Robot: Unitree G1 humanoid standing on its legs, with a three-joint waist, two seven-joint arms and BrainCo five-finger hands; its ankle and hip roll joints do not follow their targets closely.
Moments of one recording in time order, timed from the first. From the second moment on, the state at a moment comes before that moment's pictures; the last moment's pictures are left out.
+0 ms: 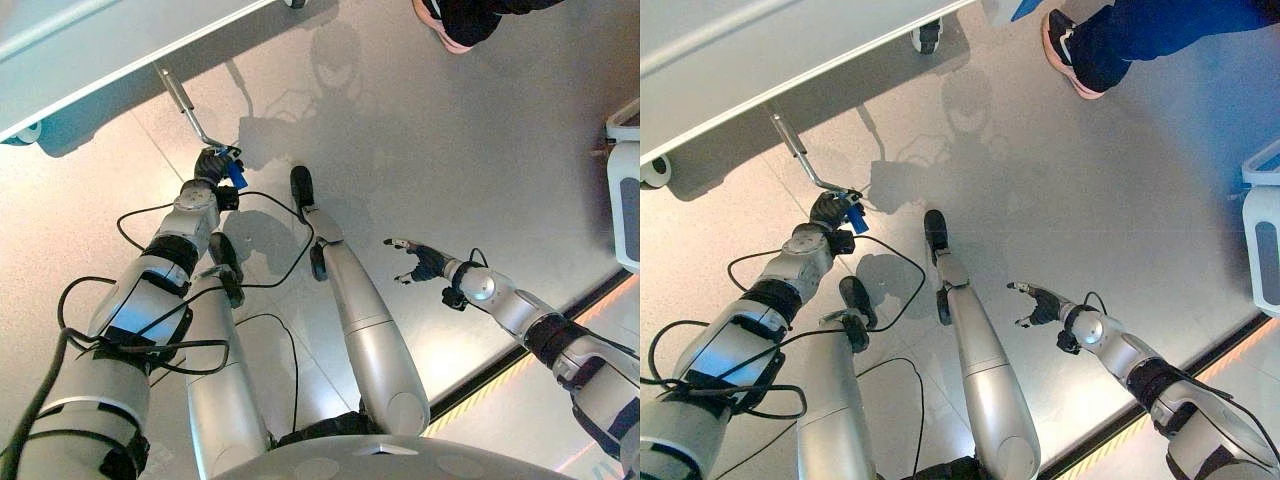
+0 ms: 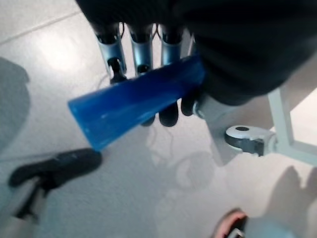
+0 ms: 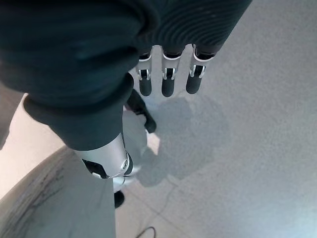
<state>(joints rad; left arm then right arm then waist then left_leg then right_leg) -0.92 0.48 -0.49 1.13 -0.73 -0.05 0.14 -0.48 -0.68 0.71 0.55 0.03 -0.14 0.15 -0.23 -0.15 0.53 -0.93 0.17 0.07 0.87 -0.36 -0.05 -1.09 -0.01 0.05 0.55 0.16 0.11</state>
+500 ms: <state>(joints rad) -0.91 0.48 -0.45 1.08 -0.72 -0.07 0.15 -0.47 -0.72 0.70 0.48 0.05 -0.13 0.14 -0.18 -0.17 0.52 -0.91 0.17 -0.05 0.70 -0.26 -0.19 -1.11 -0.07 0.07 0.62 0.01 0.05</state>
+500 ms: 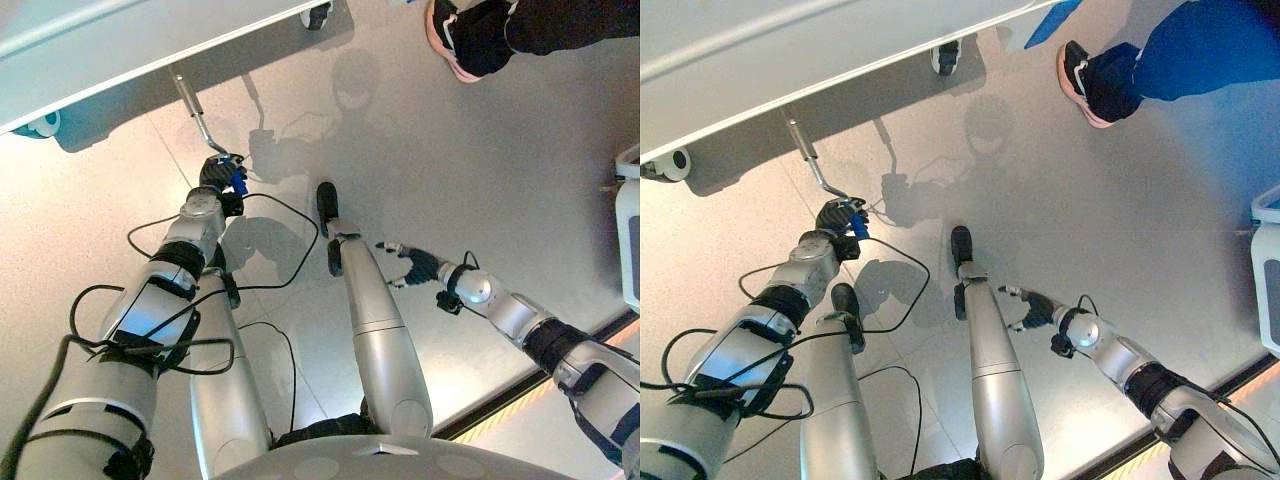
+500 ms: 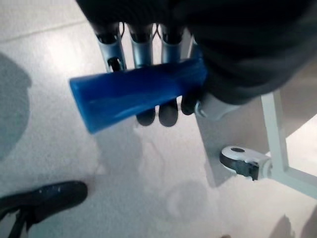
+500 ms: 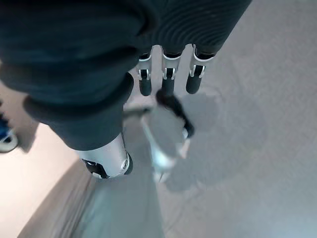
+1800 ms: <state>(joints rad) -0.90 0.49 -0.50 1.00 -0.73 -0.13 0.19 -0.43 -0.77 0.63 0.49 0.05 -0.17 0.09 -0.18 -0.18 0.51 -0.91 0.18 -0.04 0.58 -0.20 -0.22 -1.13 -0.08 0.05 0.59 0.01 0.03</state>
